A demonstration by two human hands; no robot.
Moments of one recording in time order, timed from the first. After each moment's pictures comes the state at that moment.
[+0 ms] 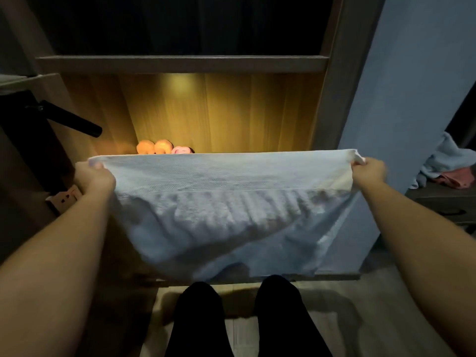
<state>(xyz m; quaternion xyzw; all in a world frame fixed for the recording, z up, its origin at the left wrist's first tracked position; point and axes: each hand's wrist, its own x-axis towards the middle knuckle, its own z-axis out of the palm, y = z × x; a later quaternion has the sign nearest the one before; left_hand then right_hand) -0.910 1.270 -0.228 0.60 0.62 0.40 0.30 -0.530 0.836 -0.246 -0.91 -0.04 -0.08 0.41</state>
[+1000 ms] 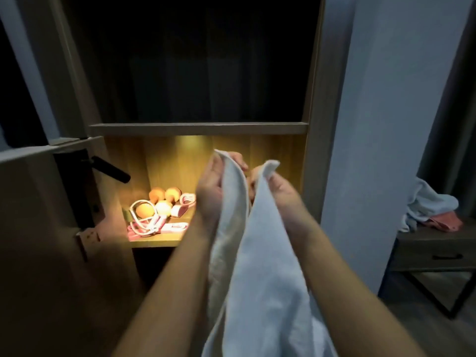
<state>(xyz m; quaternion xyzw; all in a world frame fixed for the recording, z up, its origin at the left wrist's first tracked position) -0.889 0.983 -0.116 0.61 -0.07 0.41 0.67 -0.809 0.884 -0.130 -0.43 -0.44 0.31 0.73</state>
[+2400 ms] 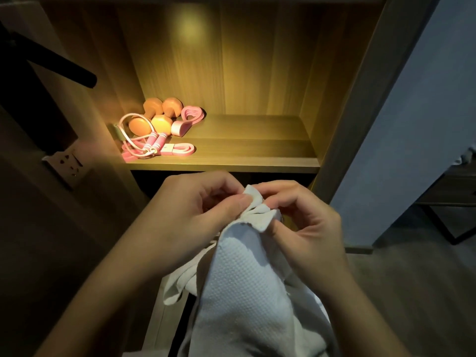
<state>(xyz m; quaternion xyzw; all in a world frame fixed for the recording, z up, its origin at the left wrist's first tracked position) -0.956 1.014 -0.173 0.87 0.12 0.17 0.44 -0.837 0.887 -0.239 -0.58 -0.48 0.02 0.66</state>
